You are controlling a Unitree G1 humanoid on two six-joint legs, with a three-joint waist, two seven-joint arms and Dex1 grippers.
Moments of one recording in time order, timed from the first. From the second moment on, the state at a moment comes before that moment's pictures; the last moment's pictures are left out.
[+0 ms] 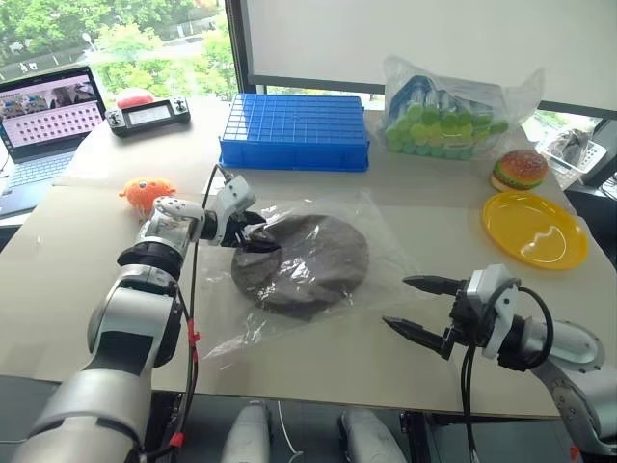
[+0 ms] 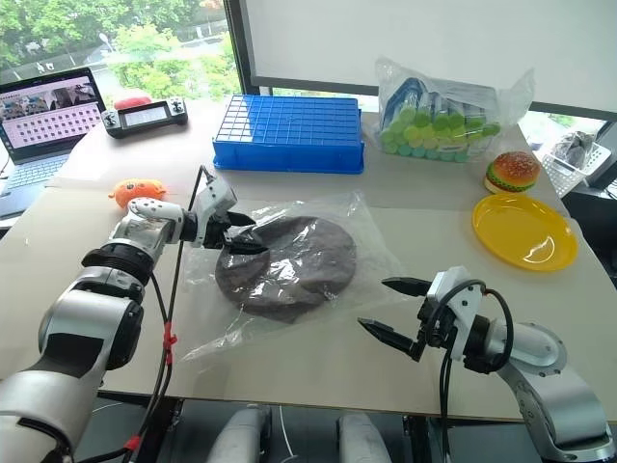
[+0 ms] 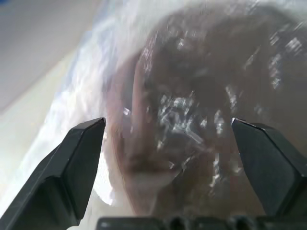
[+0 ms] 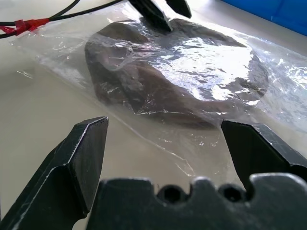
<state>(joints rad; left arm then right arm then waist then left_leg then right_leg) -1.14 0.49 -0.09 1.07 -0.06 0.11 -1.33 0.08 -0.73 -0.17 -0.52 0.53 0.39 0.86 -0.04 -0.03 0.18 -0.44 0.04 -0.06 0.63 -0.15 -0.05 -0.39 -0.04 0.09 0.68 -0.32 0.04</state>
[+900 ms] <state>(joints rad) -0.83 0.64 -0.34 0.52 0.00 0.11 -1.50 0.09 -0.73 -0.17 -0.52 0.53 0.41 0.84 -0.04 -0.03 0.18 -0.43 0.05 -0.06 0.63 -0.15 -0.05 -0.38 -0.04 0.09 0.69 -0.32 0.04</state>
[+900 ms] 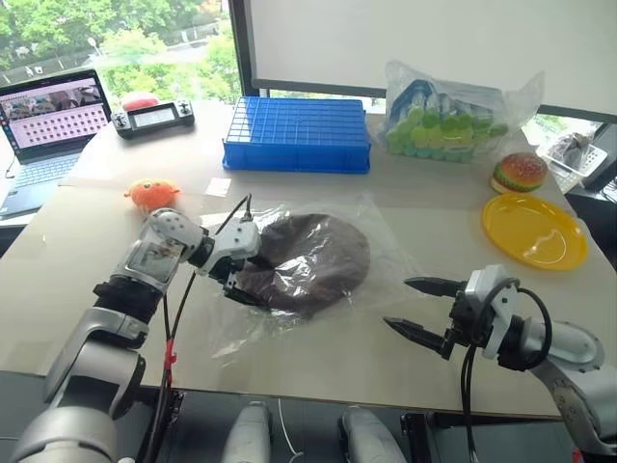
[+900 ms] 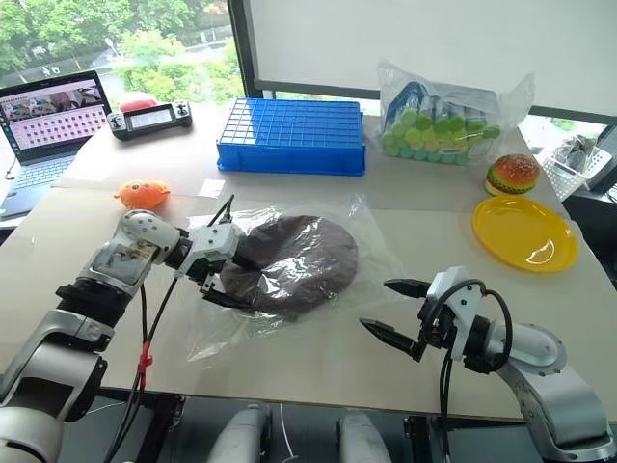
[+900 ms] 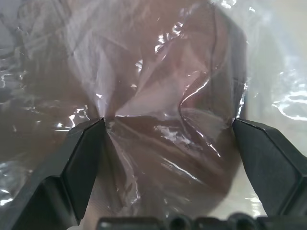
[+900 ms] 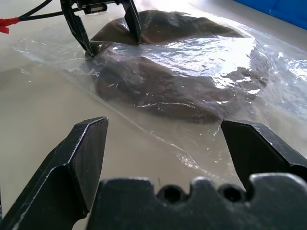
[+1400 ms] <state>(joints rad) -0.83 0.61 -0.36 0.54 0.03 0.09 -1.50 0.10 -0.73 -0.17 -0.52 0.53 0.42 0.82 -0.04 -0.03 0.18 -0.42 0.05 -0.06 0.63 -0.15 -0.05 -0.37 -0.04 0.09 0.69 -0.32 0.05</state>
